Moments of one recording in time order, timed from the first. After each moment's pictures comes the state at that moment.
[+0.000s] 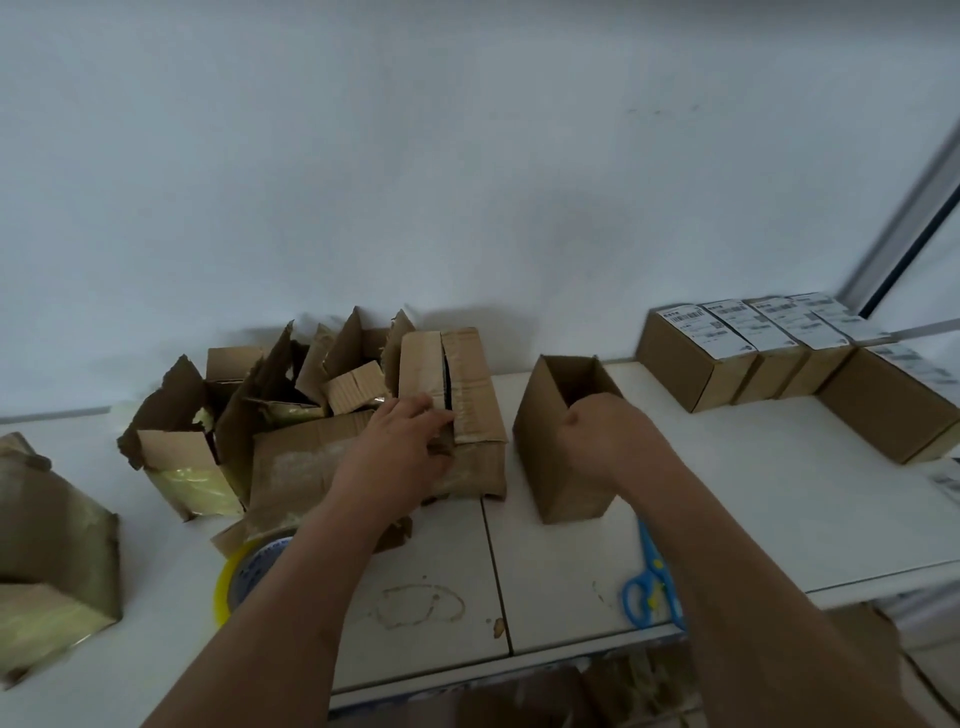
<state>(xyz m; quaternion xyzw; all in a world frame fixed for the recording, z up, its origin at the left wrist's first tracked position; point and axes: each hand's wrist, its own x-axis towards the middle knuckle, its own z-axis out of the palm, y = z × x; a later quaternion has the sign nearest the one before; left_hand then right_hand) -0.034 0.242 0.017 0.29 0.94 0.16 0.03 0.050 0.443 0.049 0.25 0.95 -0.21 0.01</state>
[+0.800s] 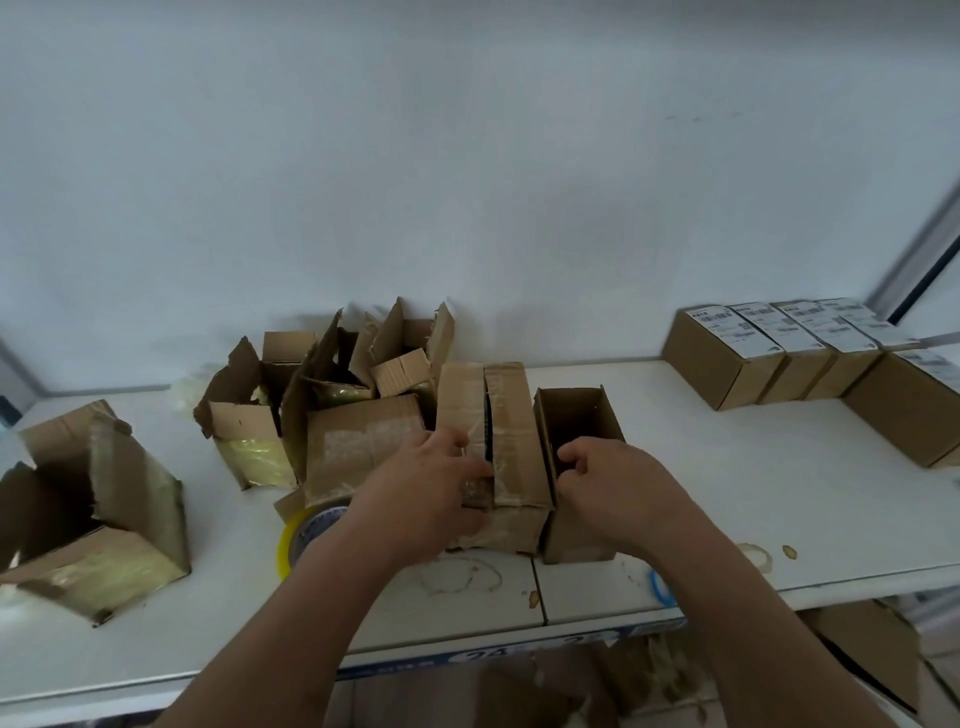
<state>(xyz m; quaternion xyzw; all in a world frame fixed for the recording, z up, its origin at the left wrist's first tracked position) 0.016 0.195 0.035 0.37 0.92 0.09 0.09 0.102 0.378 0.054 0.18 0.95 -0.24 0.03</state>
